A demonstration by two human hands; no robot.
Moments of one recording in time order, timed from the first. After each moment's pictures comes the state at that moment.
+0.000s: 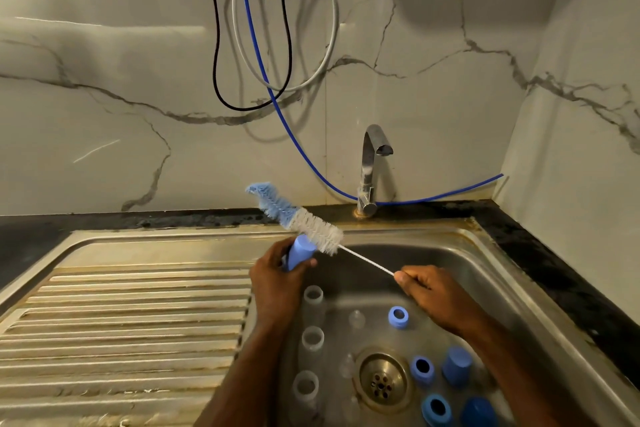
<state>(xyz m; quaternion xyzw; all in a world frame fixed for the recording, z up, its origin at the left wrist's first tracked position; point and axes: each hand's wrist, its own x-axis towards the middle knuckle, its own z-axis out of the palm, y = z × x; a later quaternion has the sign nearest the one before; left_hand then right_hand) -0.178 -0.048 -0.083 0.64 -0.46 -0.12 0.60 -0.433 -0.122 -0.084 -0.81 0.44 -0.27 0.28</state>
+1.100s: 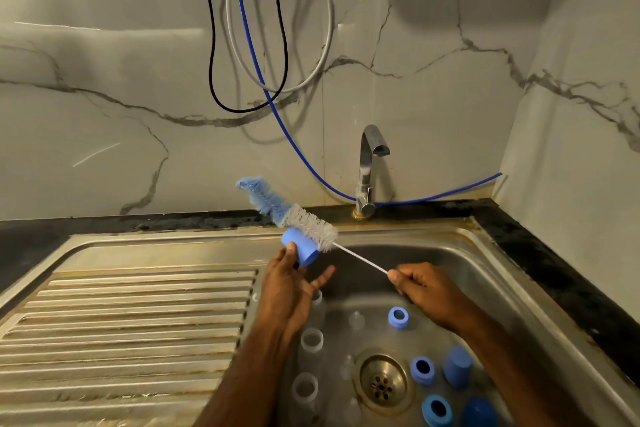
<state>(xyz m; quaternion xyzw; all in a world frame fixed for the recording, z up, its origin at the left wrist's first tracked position) -0.195 -0.055 -0.071 0.30 -0.12 -0.57 0.75 -0.427 -0.125 -0.084 -0.80 0.42 -0.30 0.31</state>
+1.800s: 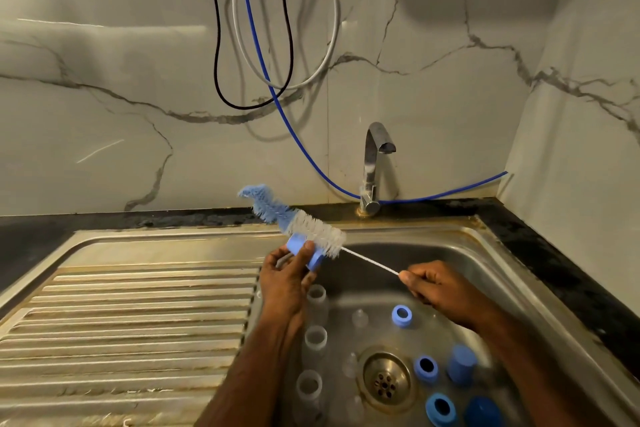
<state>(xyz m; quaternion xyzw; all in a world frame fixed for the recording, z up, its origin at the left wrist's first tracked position) -0.191 -0.054 -0.072 0.44 -0.13 -0.47 0.76 -0.441 -0.132 -0.082 -0.81 0.40 -0.27 0.34</state>
